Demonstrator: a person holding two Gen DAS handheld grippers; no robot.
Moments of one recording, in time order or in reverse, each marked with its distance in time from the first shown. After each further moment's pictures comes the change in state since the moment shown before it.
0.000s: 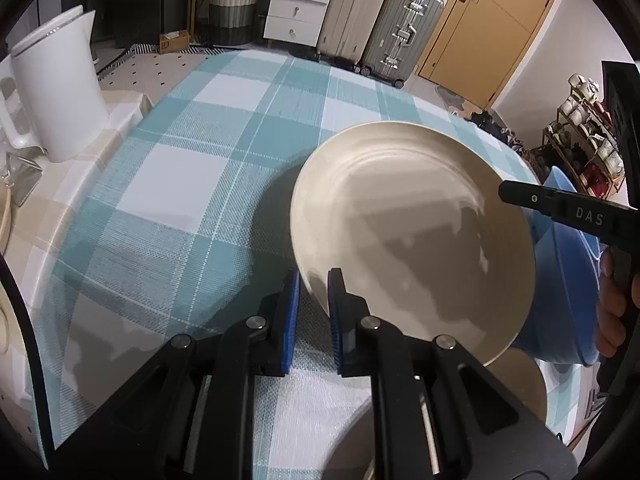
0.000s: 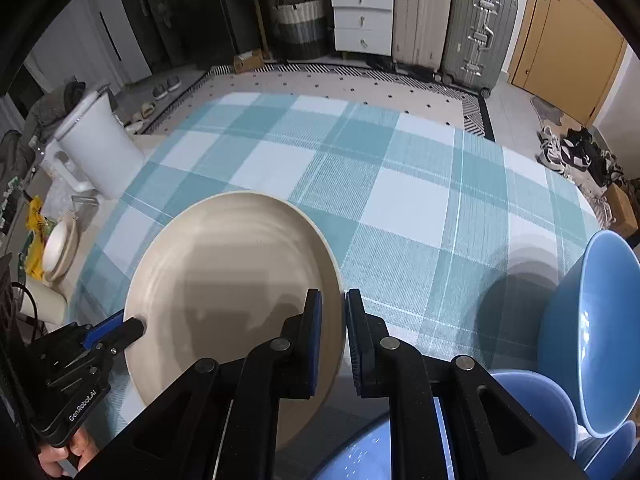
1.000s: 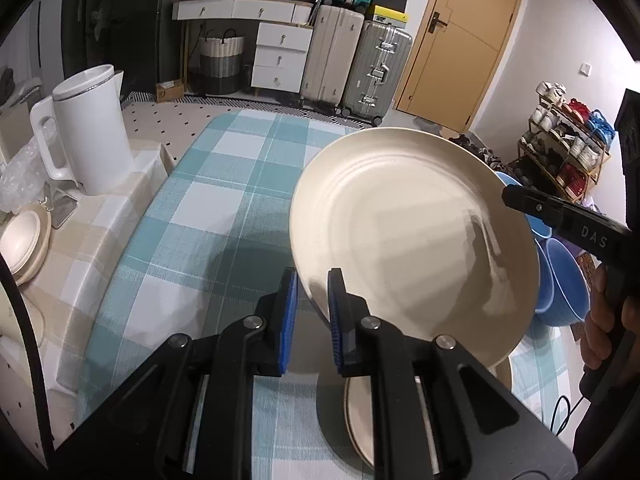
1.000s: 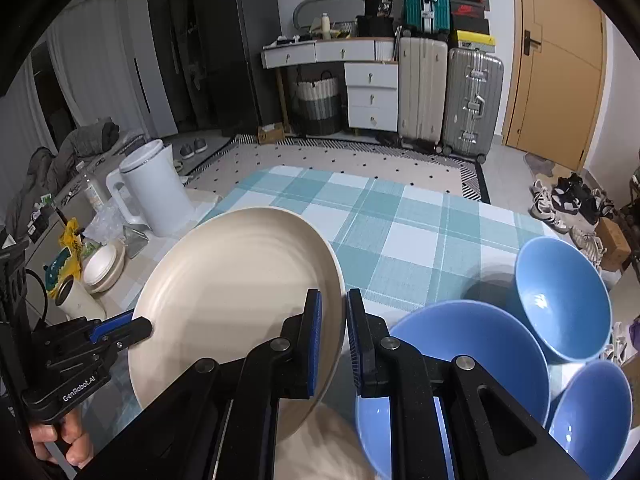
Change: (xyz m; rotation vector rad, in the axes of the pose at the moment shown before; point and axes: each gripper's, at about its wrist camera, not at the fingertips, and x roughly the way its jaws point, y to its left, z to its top) left arm -0.142 -0.015 -0.056 0.077 -0.168 -0.028; right arm -0.131 0.038 -0.077 -0.009 -0.297 0.029
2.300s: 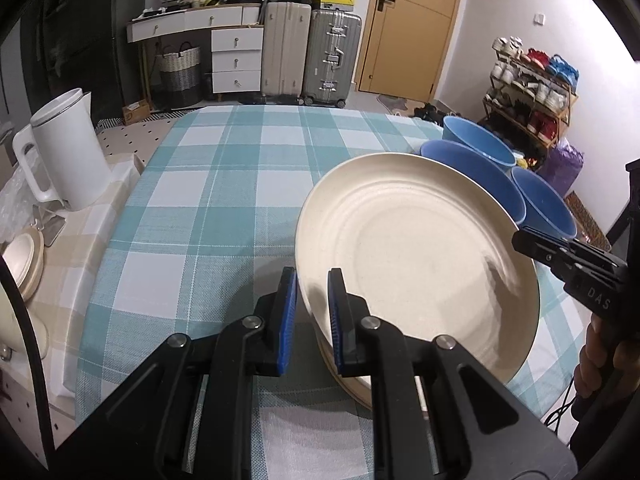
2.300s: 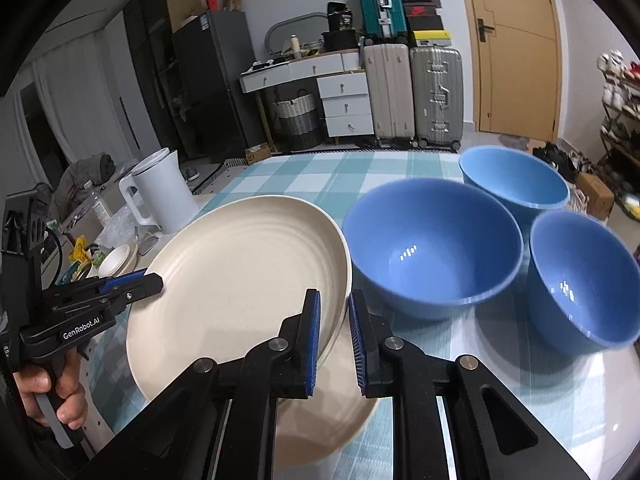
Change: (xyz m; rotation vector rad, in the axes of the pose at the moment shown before) left arm -0.022 -0.034 -0.058 0.188 0.035 -0.048; right arm -0.076 -0.003 -0.145 0.149 -0.072 -0.021
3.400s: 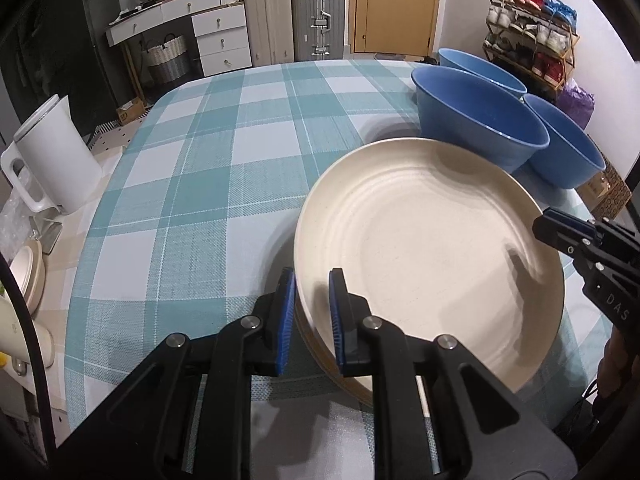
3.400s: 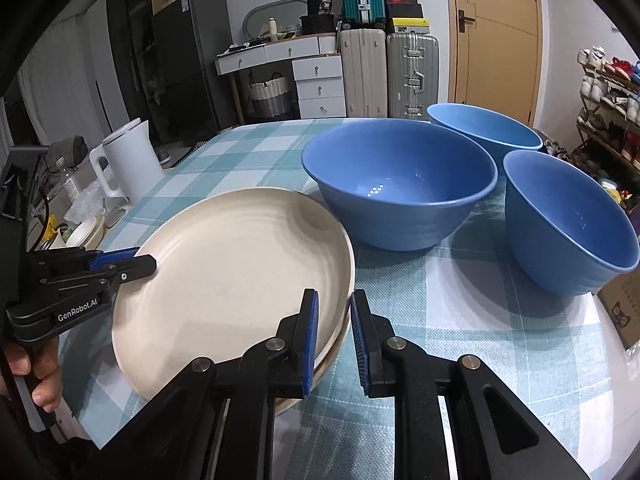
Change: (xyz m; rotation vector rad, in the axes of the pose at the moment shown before) left arm 0.061 -0.030 -0.026 0.130 0.119 0.066; right arm 0.018 -0.010 -0.056 -0.012 0.043 -0.112
